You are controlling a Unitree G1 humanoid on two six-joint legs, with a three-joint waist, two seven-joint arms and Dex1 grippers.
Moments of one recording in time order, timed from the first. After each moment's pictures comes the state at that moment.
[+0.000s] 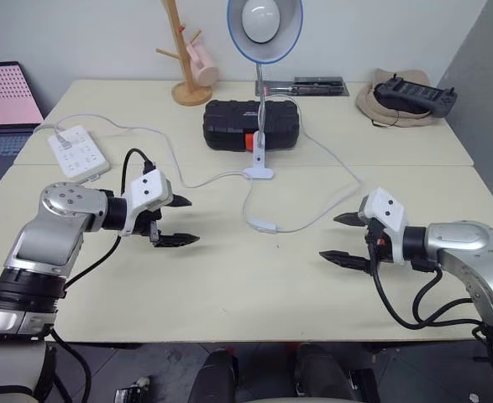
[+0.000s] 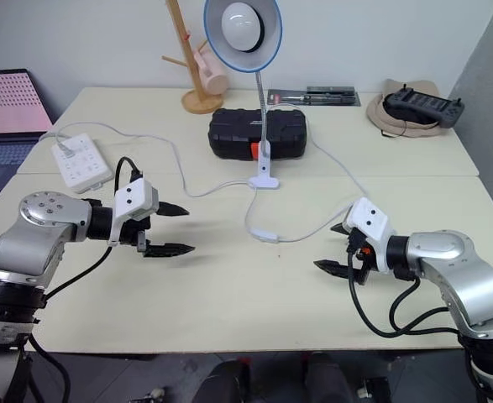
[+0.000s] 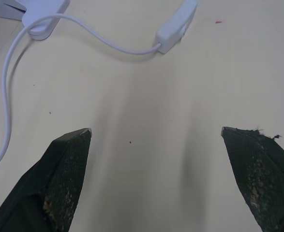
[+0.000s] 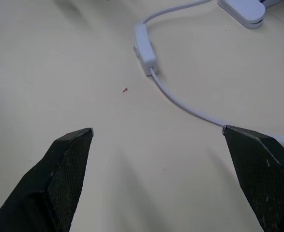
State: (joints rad) left arm -0.57 0.90 -0.11 0.16 -0.22 0.30 -1.30; right arm -0.30 -0.78 0.01 -0.54 0.38 0.90 0.89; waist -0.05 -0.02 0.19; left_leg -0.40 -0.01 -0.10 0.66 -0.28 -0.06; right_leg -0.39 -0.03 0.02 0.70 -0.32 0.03
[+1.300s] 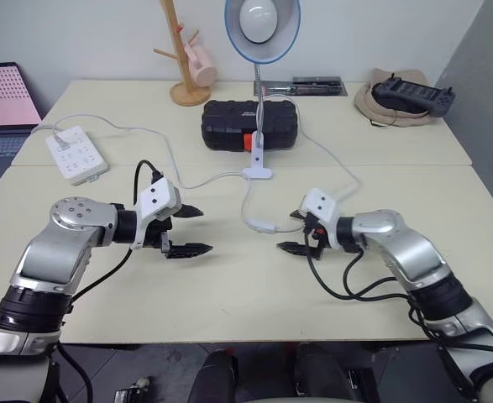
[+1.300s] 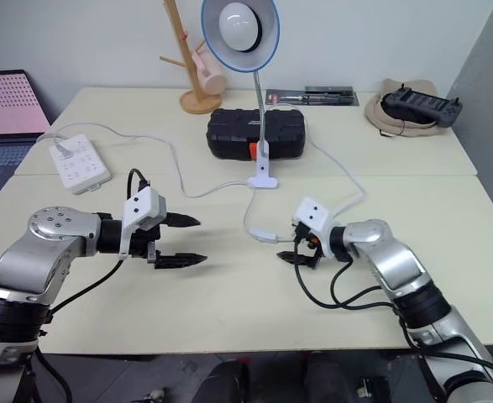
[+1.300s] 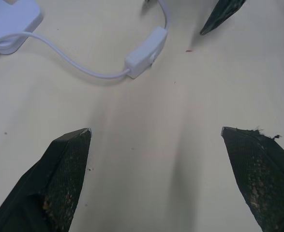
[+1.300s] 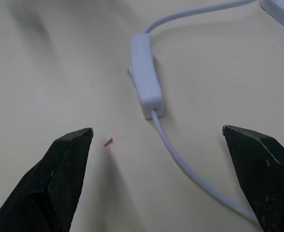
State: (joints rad) left arm -0.44 0.87 -0.06 -0.07 -0.31 0.49 -1.23; right arm -0.58 -0.50 0.38 -0.02 0.18 0.62 0.83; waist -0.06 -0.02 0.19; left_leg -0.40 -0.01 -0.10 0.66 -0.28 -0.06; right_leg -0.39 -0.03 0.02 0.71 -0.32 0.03
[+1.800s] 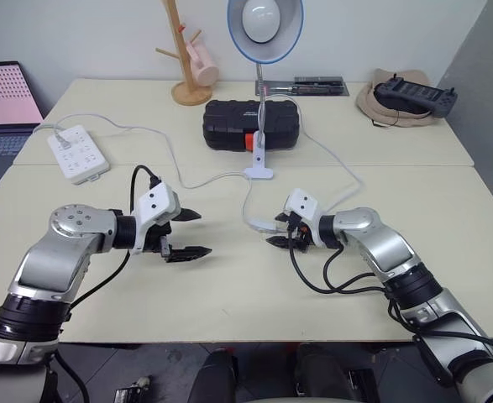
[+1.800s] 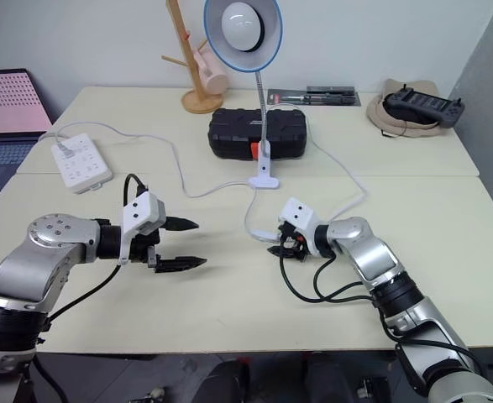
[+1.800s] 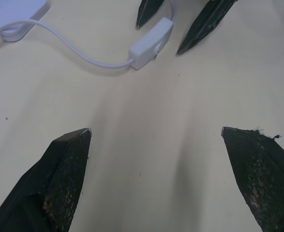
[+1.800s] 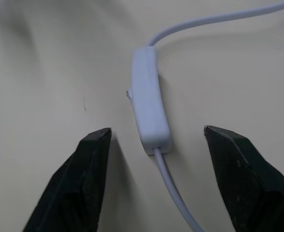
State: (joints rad) left arm -0.39 0.88 -0.04 -0.09 -0.32 0.49 -1.19; right arm -0.65 -0.41 0.39 0.13 0.13 0.54 0.87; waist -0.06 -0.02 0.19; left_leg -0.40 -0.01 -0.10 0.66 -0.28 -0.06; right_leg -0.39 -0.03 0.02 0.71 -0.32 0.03
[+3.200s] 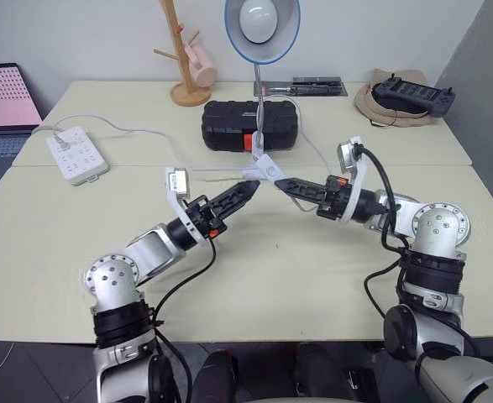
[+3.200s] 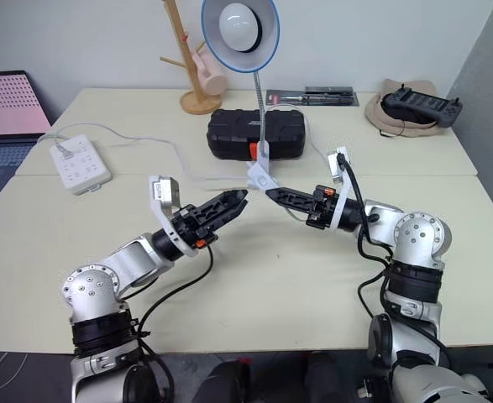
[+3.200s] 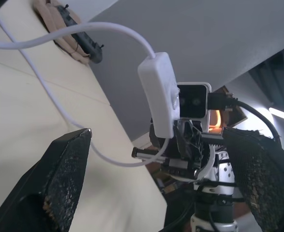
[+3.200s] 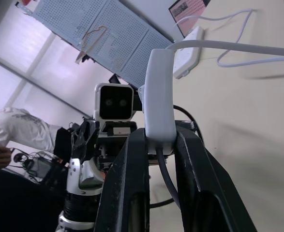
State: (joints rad) left arm -0.45 0.16 0.41 -0.12 -1.28 1.17 -0.36; right arm -0.72 -0.18 -0.38 -0.03 0.92 1.45 0.58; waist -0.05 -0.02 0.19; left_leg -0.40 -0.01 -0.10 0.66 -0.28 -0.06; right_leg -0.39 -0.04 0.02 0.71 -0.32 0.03
